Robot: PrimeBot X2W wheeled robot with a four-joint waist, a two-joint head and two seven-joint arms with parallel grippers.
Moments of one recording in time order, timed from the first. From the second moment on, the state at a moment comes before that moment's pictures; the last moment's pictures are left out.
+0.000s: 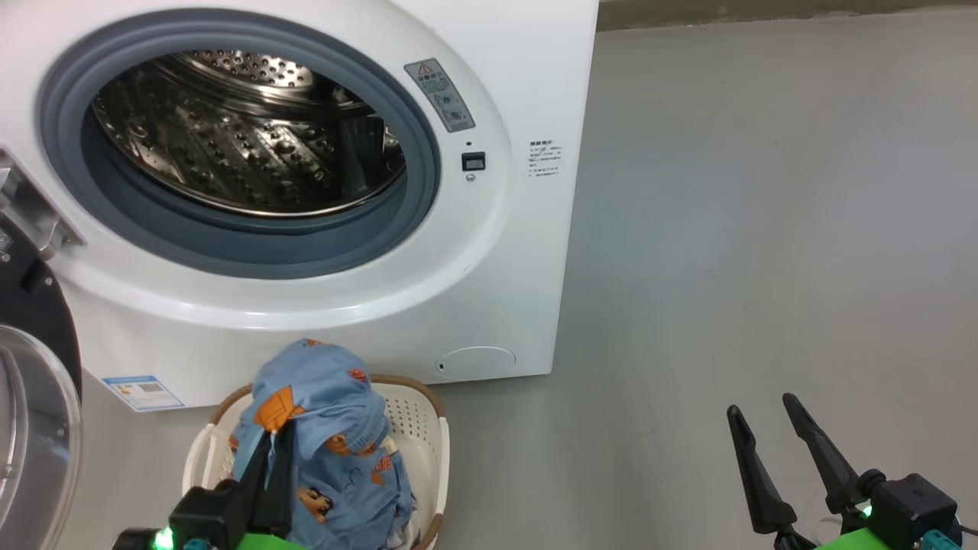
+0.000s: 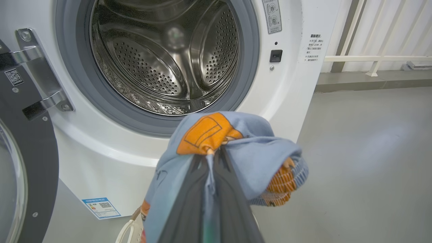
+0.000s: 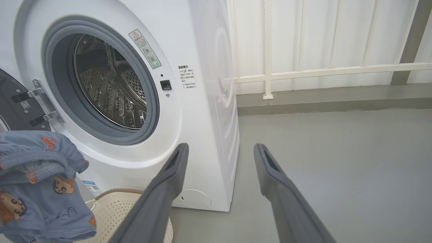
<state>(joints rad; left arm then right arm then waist) -0.04 0.18 -0.32 0.14 -0.29 0.13 -0.20 0.09 -0.13 0.05 0.00 0.27 0.12 -0.26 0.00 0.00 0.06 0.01</state>
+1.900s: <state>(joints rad) -0.78 0.16 -0.26 0.75 -0.43 -0.01 -0.20 -0.06 -0.15 0.06 -0.07 0.29 0.12 -0.26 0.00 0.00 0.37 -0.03</state>
